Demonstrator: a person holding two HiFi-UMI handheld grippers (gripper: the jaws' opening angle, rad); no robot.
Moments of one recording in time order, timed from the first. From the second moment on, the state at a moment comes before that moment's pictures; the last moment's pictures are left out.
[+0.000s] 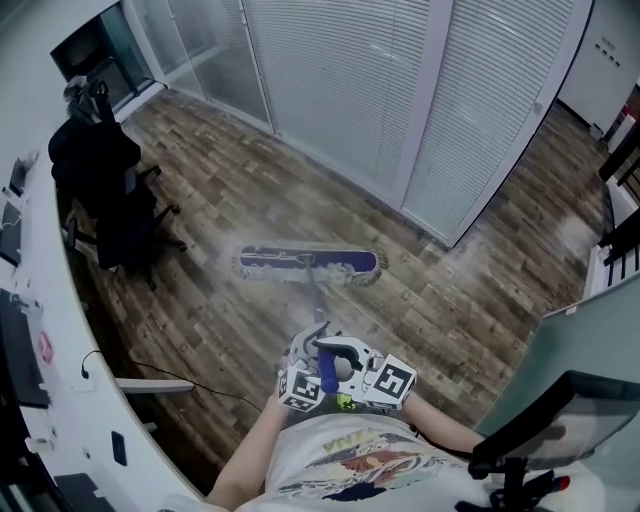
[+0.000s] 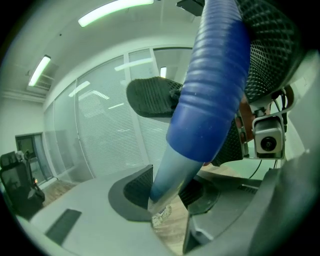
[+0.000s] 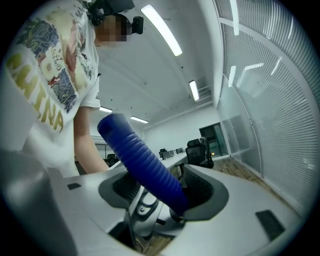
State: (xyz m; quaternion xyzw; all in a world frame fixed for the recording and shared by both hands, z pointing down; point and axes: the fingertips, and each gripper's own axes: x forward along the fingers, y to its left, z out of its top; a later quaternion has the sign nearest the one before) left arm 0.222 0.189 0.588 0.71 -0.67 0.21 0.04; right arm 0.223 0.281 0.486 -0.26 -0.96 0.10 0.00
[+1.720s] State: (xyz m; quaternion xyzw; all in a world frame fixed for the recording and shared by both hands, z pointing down) left arm -0.244 -0.098 0.592 0.72 -0.67 0.18 0.04; right arm -0.246 0.000 0.489 -0.24 -0.97 0.08 -0.01
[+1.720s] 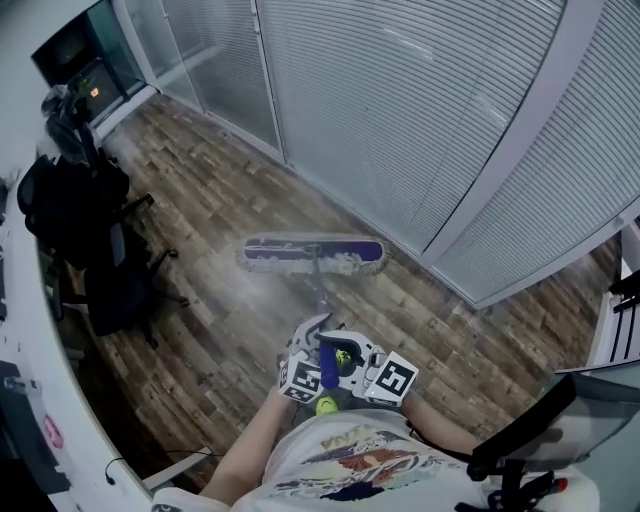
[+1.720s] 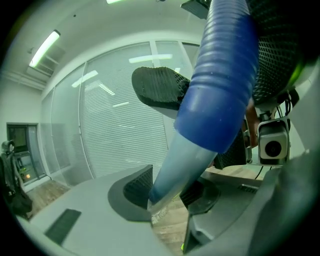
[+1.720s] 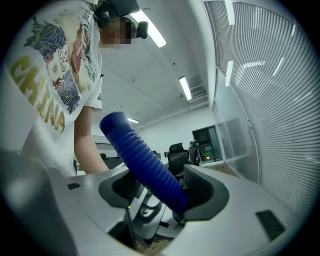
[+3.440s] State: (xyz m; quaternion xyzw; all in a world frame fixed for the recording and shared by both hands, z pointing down) left arm -0.184 -0.005 0.589 0.71 -0.68 0.16 0.06; right arm -0.183 0.089 0.487 -0.22 -0.97 0.10 0.03
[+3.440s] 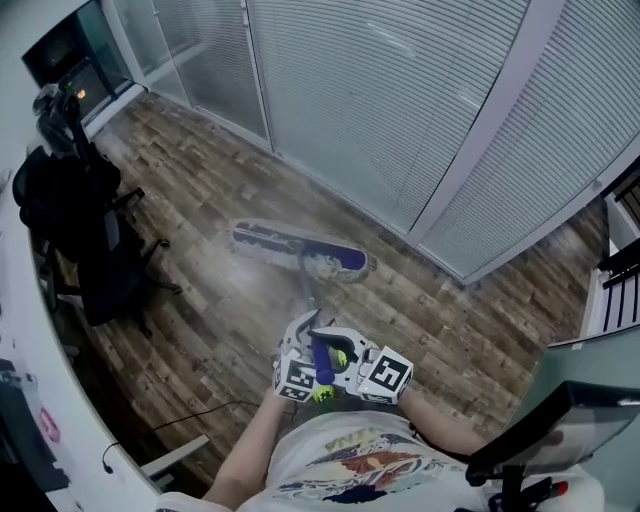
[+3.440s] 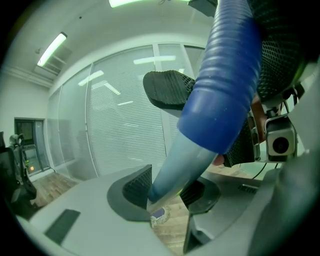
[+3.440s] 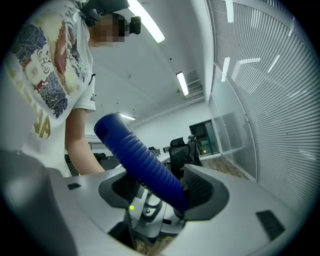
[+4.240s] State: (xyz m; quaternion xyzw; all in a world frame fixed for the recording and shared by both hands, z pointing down) left arm 0.081 0.118 0.595 0.67 -0.72 0.17 0.07; right arm 0.093 0.208 0.491 -0.28 -0.96 0.09 0.03
